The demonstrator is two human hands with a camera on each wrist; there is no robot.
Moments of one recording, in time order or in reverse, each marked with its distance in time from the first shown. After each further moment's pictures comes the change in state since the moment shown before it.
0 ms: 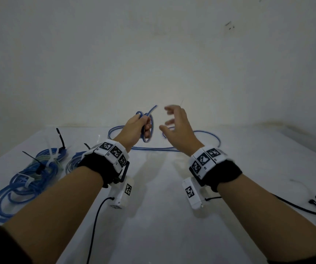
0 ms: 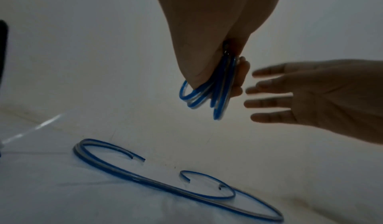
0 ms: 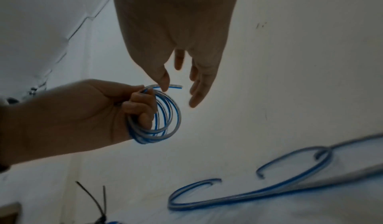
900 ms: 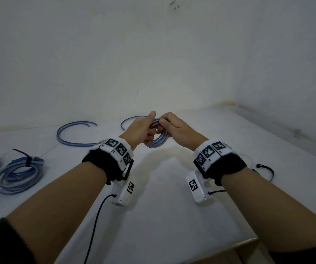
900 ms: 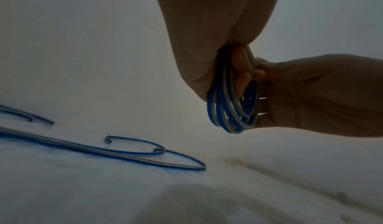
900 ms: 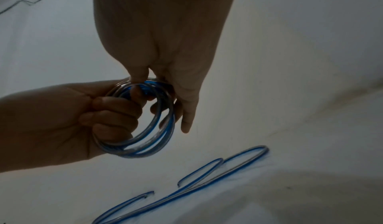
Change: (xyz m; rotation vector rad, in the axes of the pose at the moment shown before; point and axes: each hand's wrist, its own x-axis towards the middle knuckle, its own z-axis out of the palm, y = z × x) left_hand 0.009 -0.029 0.137 0.144 -0.338 -0.131; right_hand -0.048 0.067 -0.109 0.135 -0.186 0.261
